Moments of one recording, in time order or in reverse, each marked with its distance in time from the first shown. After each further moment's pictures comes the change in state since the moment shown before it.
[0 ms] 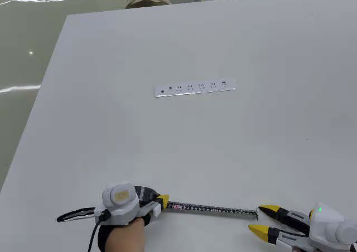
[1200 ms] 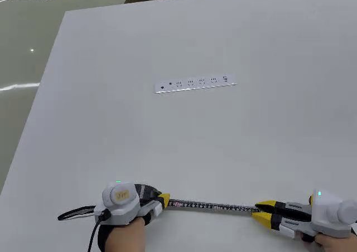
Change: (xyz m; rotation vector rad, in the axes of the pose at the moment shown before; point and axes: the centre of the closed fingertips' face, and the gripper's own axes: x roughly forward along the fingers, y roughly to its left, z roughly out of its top) left arm 0.000 0.000 -0.001 0.027 0.003 0.005; right arm 0.008 -0.005 0.002 0.037 0.027 0.116
